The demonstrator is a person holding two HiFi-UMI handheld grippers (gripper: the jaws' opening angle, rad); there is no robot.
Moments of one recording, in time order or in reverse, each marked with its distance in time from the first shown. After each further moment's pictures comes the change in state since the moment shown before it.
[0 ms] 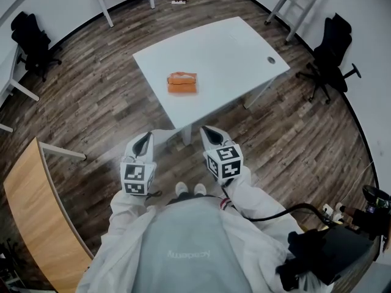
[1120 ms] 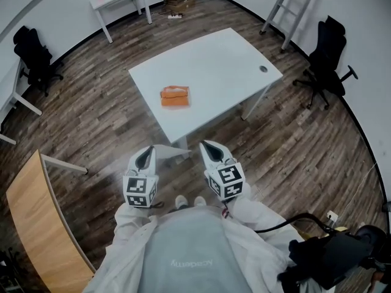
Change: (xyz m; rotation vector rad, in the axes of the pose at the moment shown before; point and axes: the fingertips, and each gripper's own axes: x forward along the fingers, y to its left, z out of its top) left arm 0.003 -0.029 0.007 -0.039 -0.023 -0.014; right arm -0.040 0.000 0.015 -0.055 -0.148 0.034
